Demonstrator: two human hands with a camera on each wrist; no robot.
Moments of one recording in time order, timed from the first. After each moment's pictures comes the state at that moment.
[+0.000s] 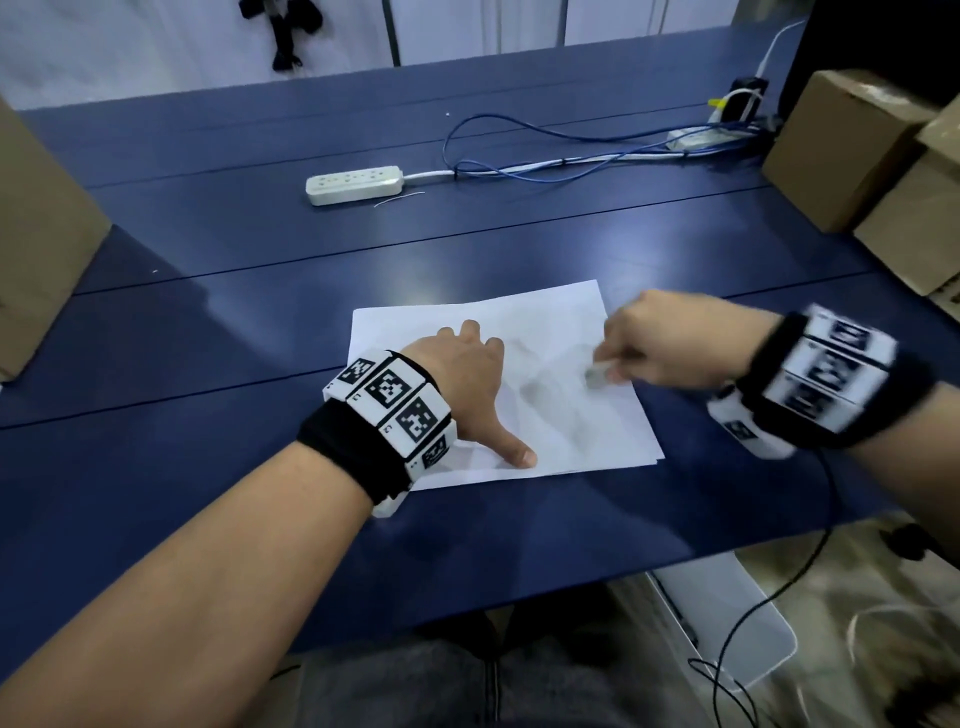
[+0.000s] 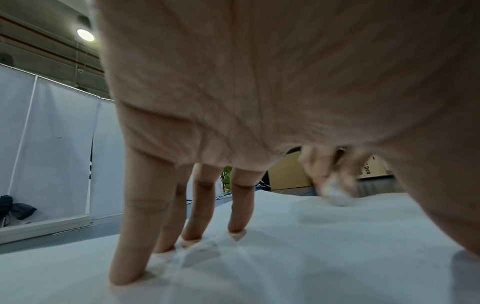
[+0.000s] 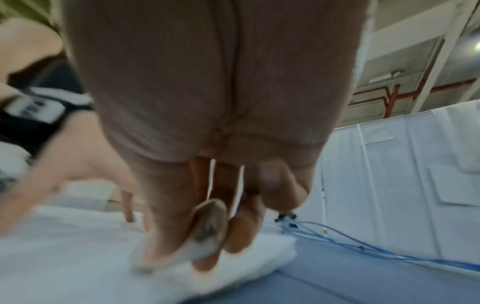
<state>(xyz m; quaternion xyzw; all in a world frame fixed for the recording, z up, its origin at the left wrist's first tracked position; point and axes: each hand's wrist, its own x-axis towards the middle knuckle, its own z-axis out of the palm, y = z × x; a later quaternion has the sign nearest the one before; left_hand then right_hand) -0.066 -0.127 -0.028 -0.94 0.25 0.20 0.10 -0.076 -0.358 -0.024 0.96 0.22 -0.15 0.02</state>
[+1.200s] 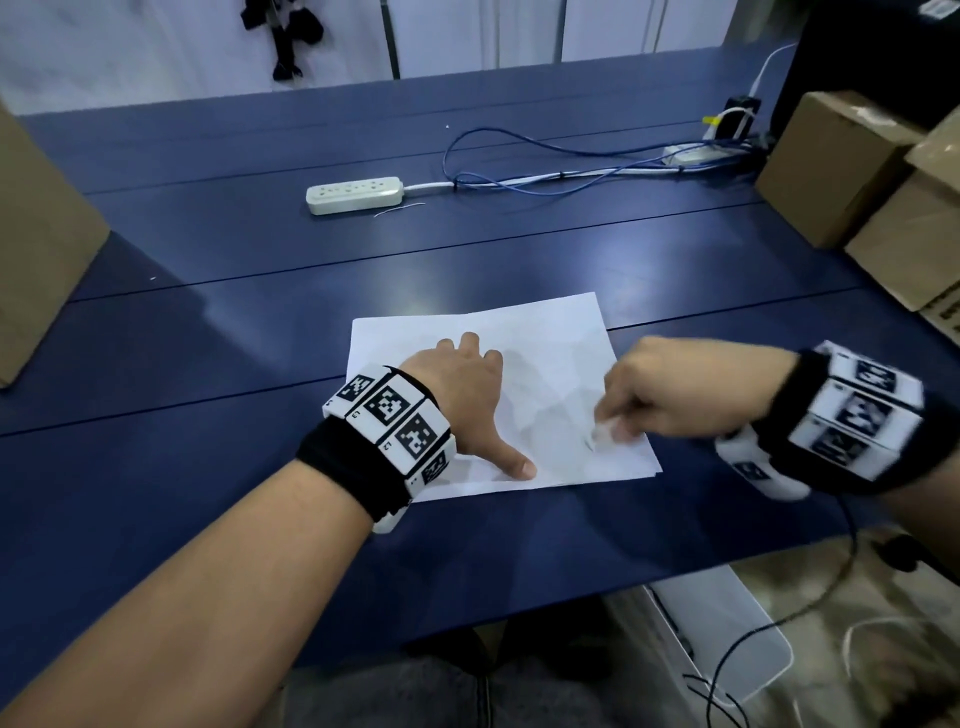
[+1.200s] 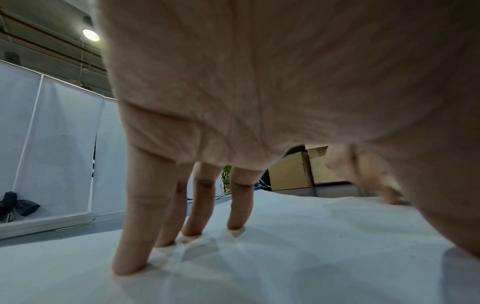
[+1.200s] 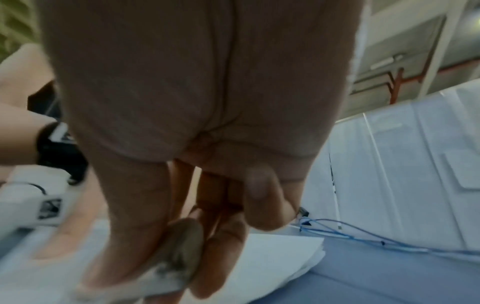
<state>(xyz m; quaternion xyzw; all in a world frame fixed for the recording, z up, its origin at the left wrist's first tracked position) -0.066 -0.124 -0.031 -0.94 0.26 0.20 0.10 -0.098 -0.352 -0.027 0.94 0.29 -0.20 -0.04</state>
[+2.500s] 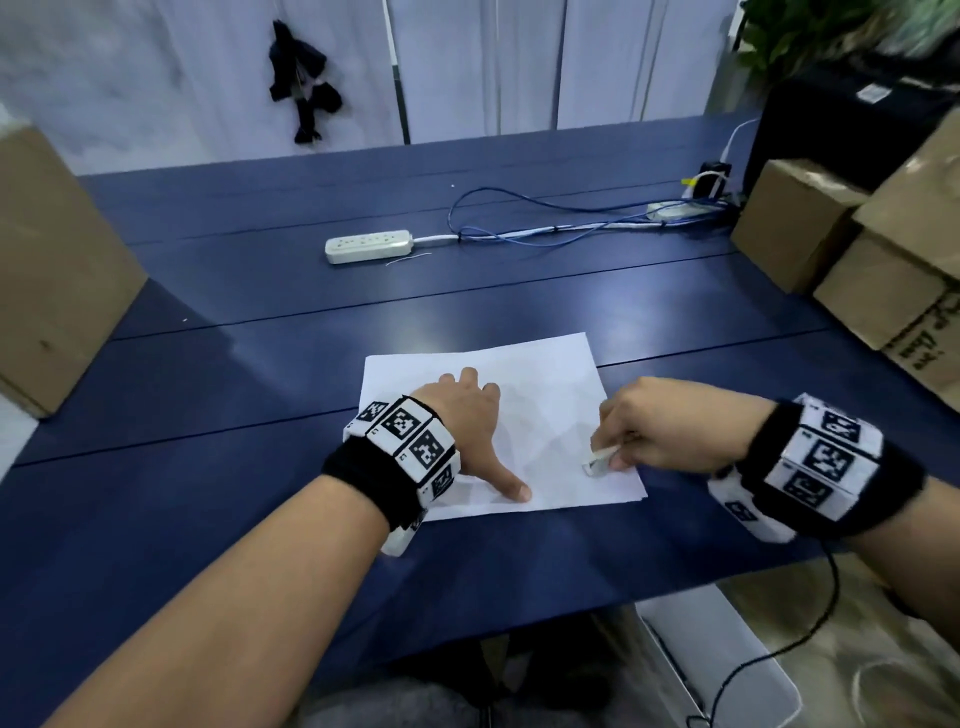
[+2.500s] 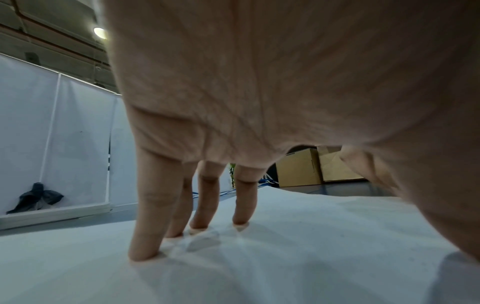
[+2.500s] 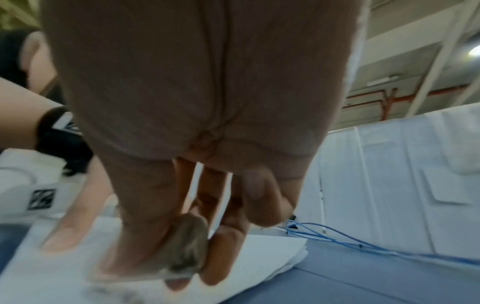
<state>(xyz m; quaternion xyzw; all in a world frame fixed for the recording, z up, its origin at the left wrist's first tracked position) -0.070 -0.123 -0.031 -0.95 0.24 0.18 0.08 -0.115 -0.356 -0.023 0.95 0.25 -0.17 -0.03</state>
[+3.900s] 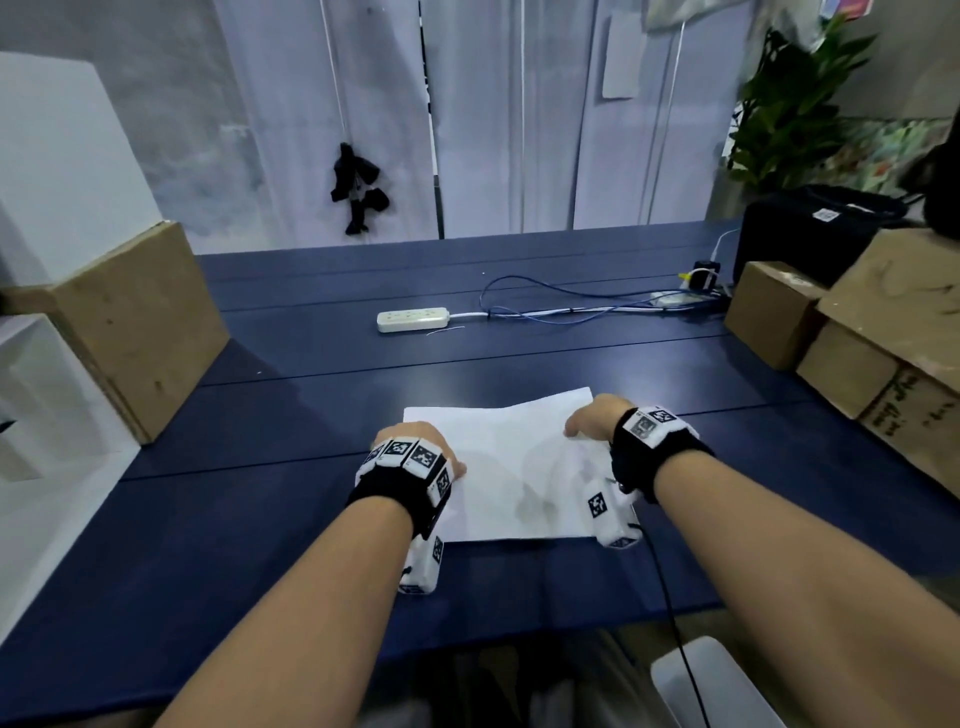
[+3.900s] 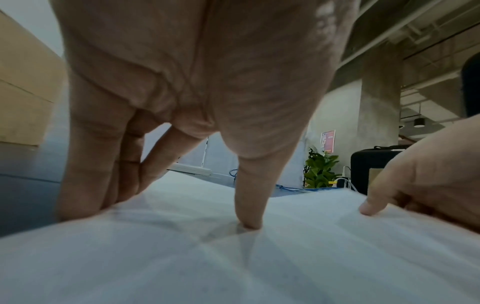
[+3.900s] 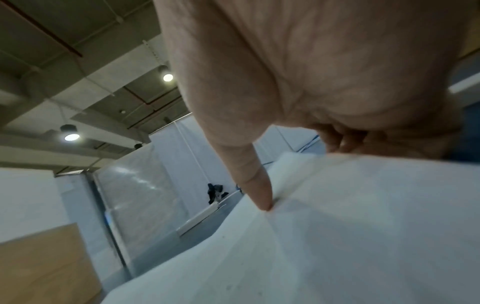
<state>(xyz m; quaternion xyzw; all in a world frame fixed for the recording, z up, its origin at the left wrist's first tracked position) -0.066 -0.064 -0.034 -0.99 -0.03 0.10 -0.02 -0.063 -0.288 -0.014 0.93 -0.21 -0.13 -0.26</state>
